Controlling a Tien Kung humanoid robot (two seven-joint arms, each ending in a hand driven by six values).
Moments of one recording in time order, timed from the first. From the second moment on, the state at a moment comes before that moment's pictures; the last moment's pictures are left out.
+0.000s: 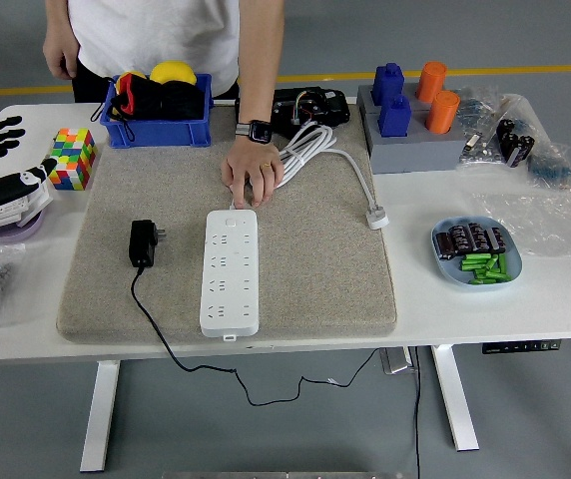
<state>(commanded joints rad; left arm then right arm) -0.21 0.34 -1.54 -1.25 1.55 0.07 -0.01 -0.05 -0.26 1.25 0.25 -0.93 0.05 -0.12</state>
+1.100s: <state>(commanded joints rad) -0.21 0.35 -1.53 -1.25 1.54 0.07 -0.01 -0.06 -0.27 1.24 0.25 -0.93 0.05 -0.12</state>
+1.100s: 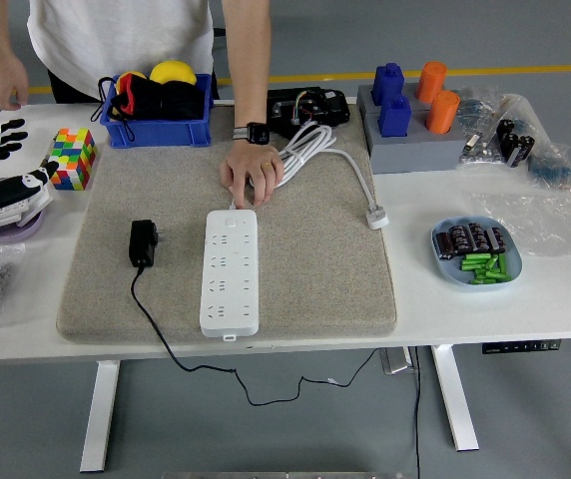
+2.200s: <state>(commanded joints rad) -0.21 0.35 -1.54 -1.24 1.54 0.07 0.00 -0.06 -0.27 1.24 0.25 -0.93 0.05 -0.12</state>
